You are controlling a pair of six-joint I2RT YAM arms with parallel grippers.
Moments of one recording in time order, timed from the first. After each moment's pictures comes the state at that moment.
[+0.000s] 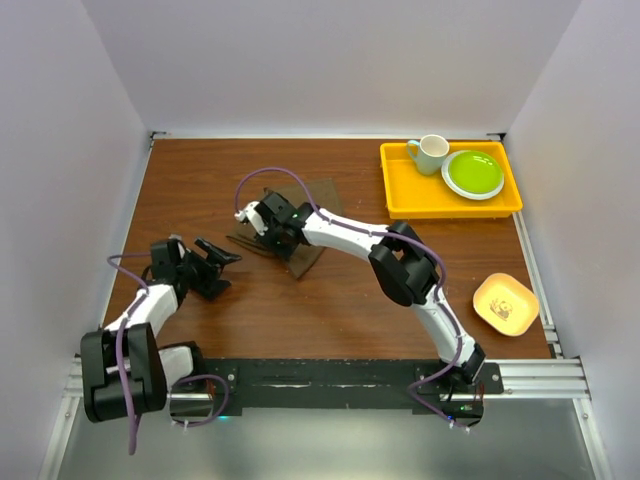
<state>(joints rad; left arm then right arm) 0.20 1.13 0.38 -0.11 0.46 -0.94 0.93 2.31 1.87 -0.59 0.02 -0.12</state>
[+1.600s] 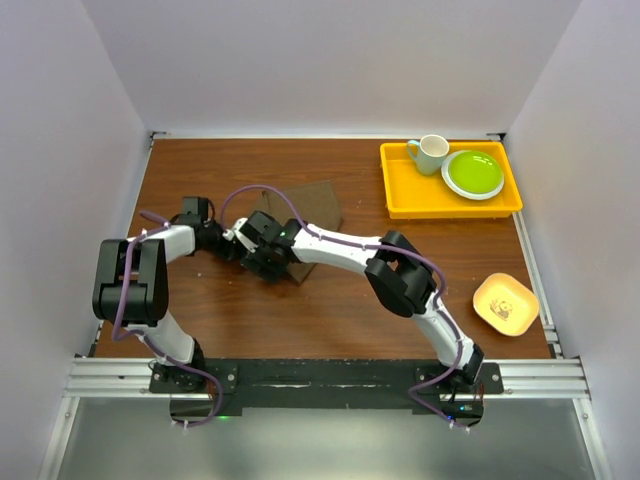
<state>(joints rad) 0.01 1.67 0.80 -0.21 0.39 -1.11 1.02 2.29 1.86 -0.63 0.11 -0.09</state>
